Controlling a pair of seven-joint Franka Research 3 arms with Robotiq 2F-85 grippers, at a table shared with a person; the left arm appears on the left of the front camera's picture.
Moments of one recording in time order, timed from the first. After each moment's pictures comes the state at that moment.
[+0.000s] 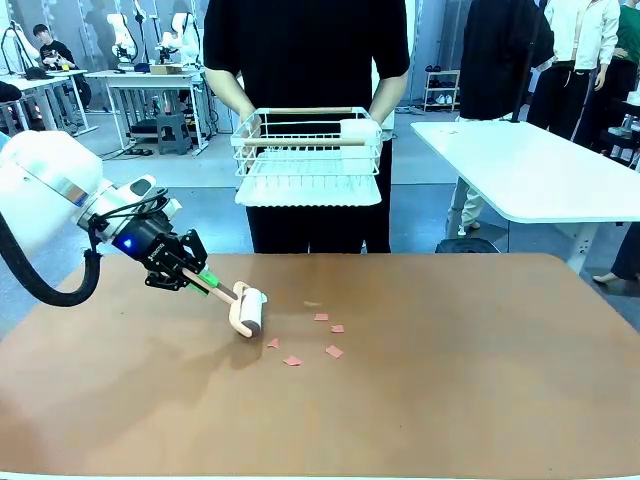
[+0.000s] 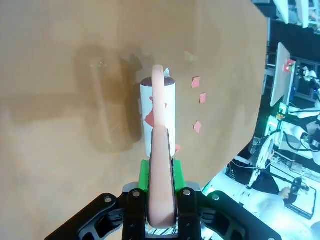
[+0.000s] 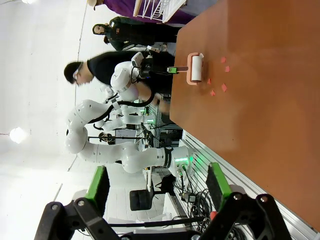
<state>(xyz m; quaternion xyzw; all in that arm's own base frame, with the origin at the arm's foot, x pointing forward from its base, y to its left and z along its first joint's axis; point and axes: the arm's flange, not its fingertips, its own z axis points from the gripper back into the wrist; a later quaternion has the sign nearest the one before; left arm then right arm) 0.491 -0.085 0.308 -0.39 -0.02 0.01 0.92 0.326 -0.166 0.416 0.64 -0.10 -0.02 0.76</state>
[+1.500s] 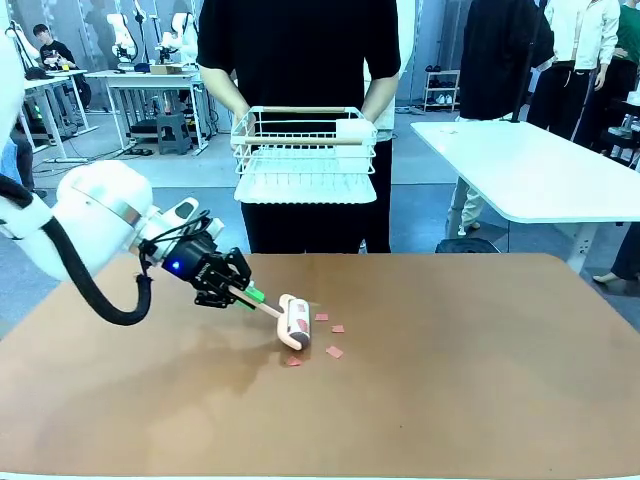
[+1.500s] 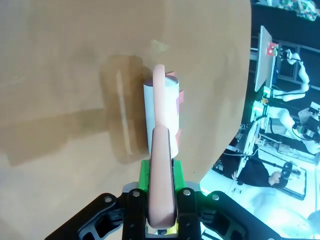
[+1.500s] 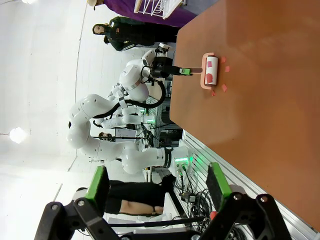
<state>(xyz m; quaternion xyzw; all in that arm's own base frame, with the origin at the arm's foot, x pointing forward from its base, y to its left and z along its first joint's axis) 0.497 -0.162 0.262 -0.44 0.00 -0.03 0.90 0.326 -0.166 0.416 0.64 -0.10 -0.02 0.76</state>
